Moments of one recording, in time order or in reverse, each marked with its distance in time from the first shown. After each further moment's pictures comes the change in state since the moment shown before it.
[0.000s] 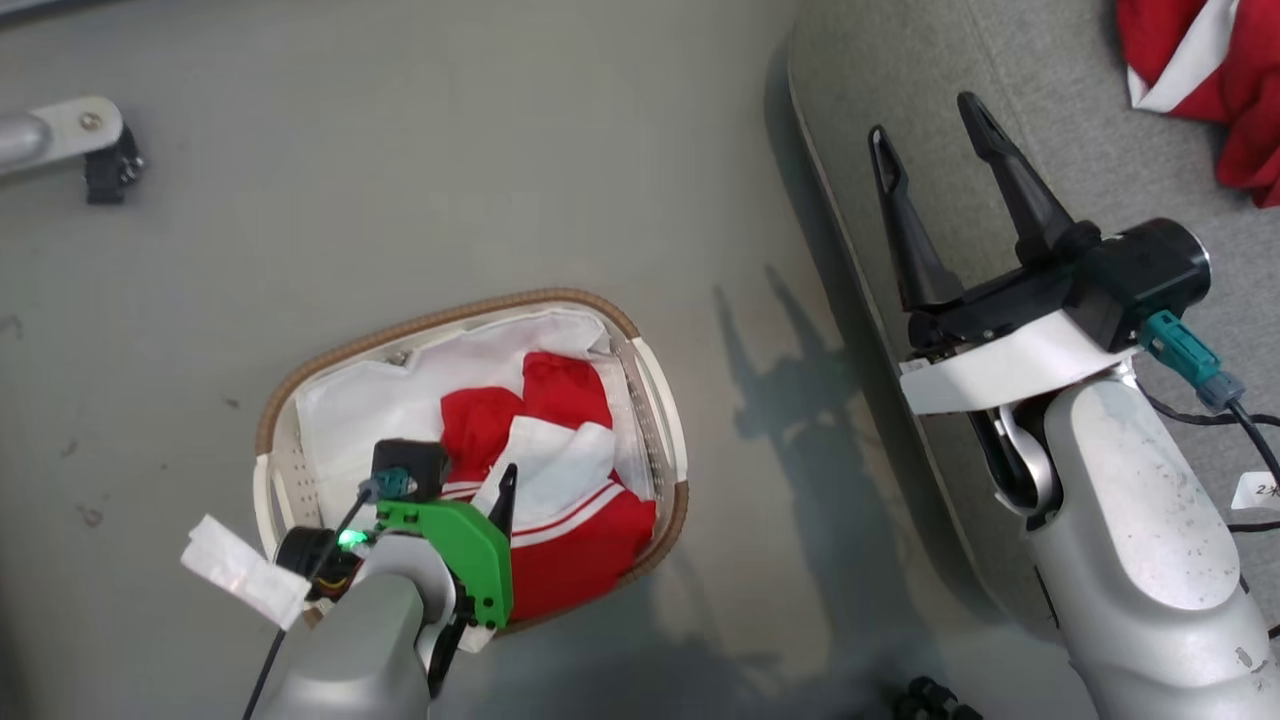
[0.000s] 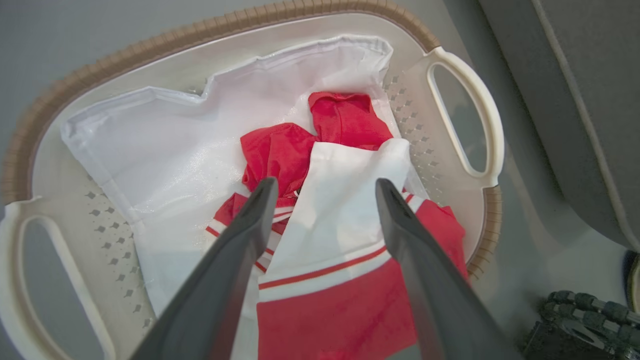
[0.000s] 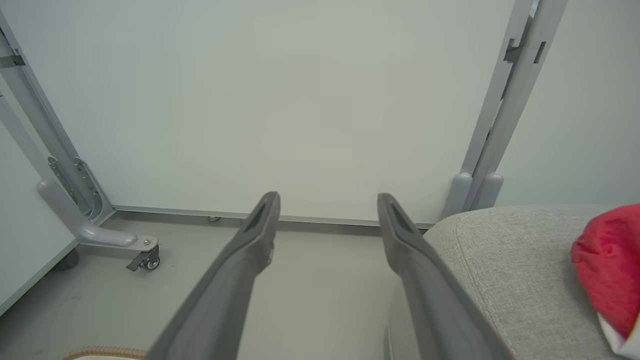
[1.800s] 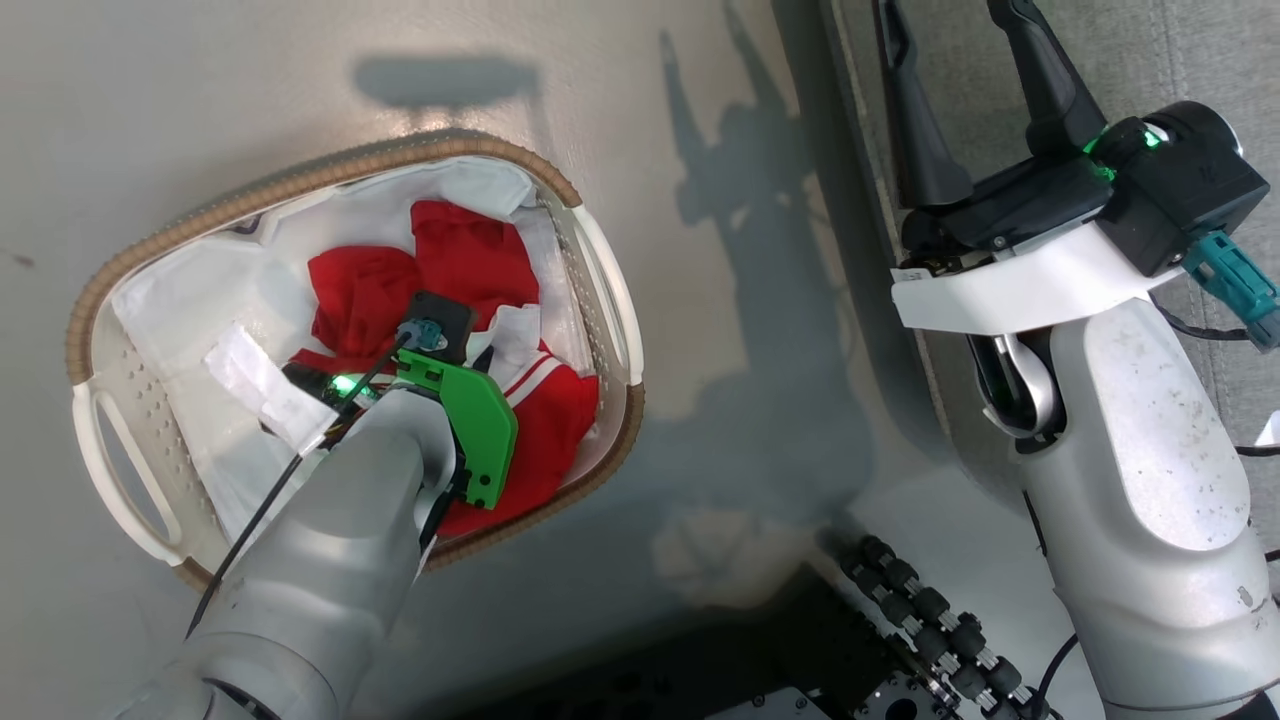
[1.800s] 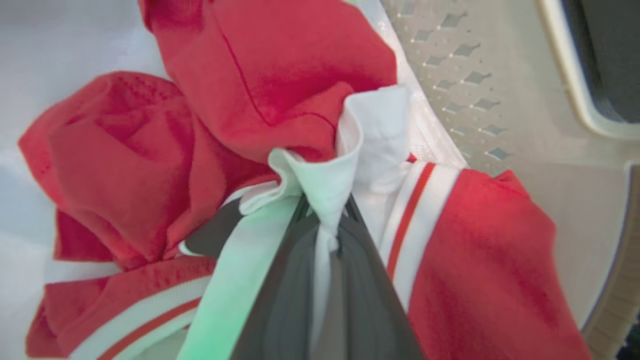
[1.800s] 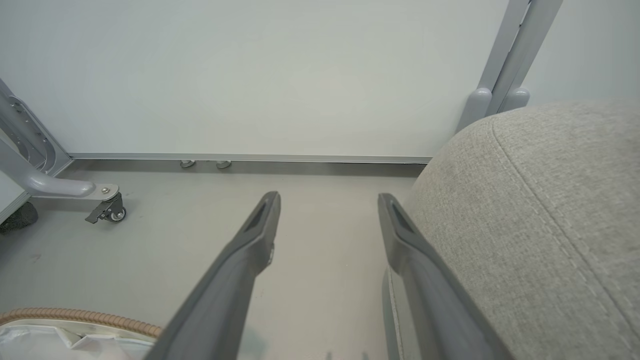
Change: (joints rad) left arm -0.316 0.005 -0.383 0.145 -0.170 -0.020 0.109; right arm -0.133 0.036 -0.004 -0.065 0.010 0.000 0.000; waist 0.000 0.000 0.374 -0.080
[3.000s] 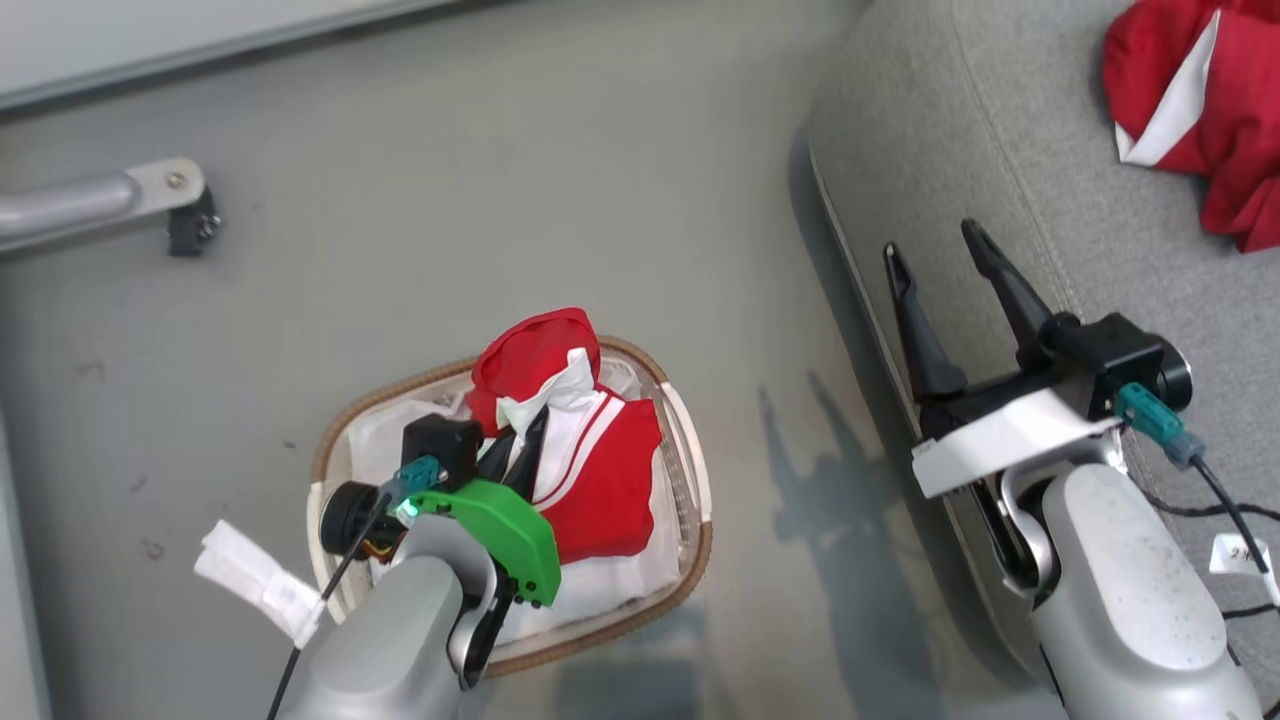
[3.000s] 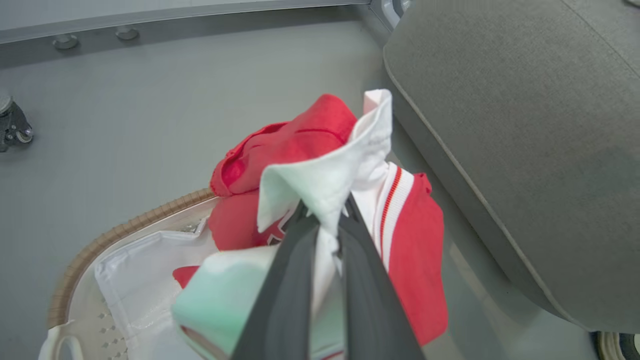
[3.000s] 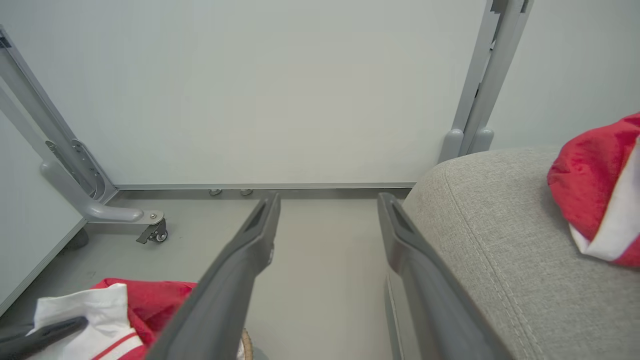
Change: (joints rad) left arm 0.355 0.028 0.295 -0.417 0.102 0.032 -0.172; right arm 0.246 -0.028 -0.035 0.174 -0.008 0.000 0.000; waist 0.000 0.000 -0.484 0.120
